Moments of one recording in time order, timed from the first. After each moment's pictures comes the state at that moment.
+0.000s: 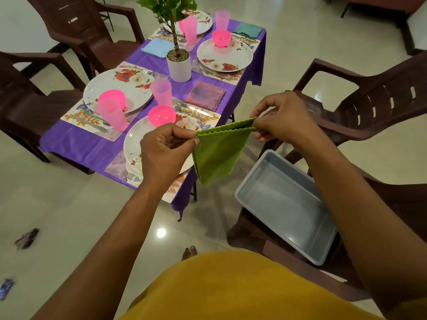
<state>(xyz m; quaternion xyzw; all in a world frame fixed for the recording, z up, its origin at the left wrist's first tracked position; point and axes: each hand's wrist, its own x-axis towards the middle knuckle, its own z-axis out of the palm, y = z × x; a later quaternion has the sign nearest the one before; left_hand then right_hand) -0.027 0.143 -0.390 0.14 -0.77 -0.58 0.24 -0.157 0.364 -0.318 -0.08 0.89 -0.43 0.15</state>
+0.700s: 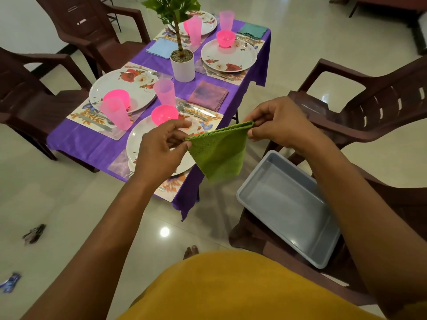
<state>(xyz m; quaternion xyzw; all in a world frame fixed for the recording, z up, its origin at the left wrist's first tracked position) -0.029 0.128 -0.388 0.11 -0.87 -0.46 0.16 -0.162 0.375 -0.330 -0.19 0.87 -0.42 0.17</state>
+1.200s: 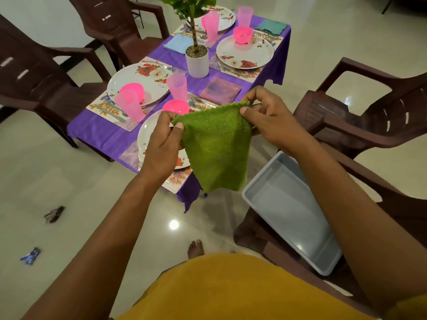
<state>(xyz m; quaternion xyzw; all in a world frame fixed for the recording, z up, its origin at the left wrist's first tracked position) -0.015 0.152 -0.377 0.16 -0.77 -0.60 0.16 -0.160 0.356 -0.347 -0.27 0.77 -0.55 0.17</state>
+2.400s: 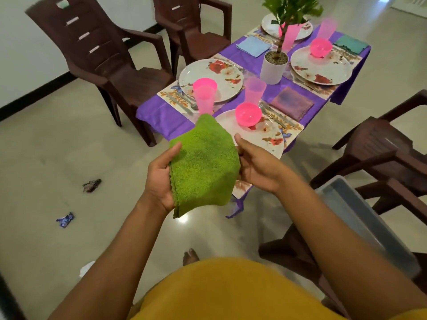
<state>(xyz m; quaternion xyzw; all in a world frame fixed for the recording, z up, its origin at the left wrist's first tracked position) 0.112 -0.006 -0.409 0.27 -0.28 -0.91 0.11 -0.060 0.141 -0.425 -0.08 0.55 -0.60 0.57</state>
